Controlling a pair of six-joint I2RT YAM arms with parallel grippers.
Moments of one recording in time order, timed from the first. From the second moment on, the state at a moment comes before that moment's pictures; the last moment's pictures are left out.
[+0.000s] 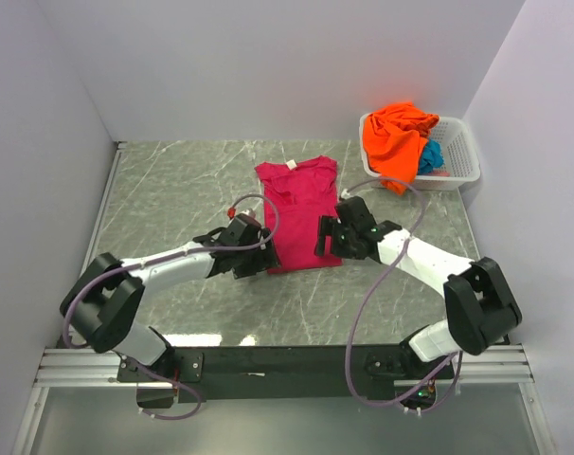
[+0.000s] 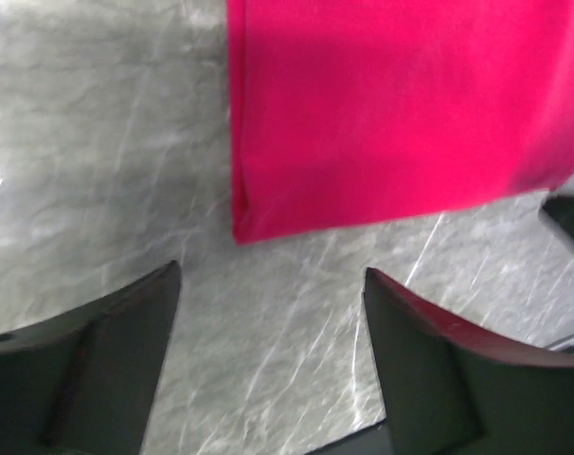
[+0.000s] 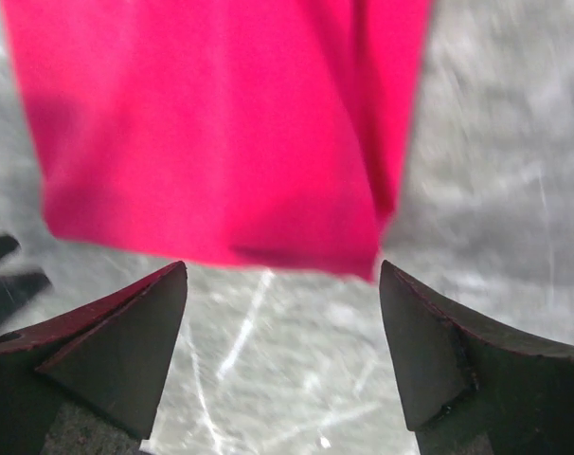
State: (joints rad) left arm -0.70 1.48 0.80 -0.24 -0.01 -0.91; right arm 0.52 1.45 0.88 -0.37 0.02 0.56
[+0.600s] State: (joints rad) left arm -0.72 1.66 0.87 -0.19 0.00 -0.92; right arm 0.43 1.50 0.75 -0.26 -0.03 0.62
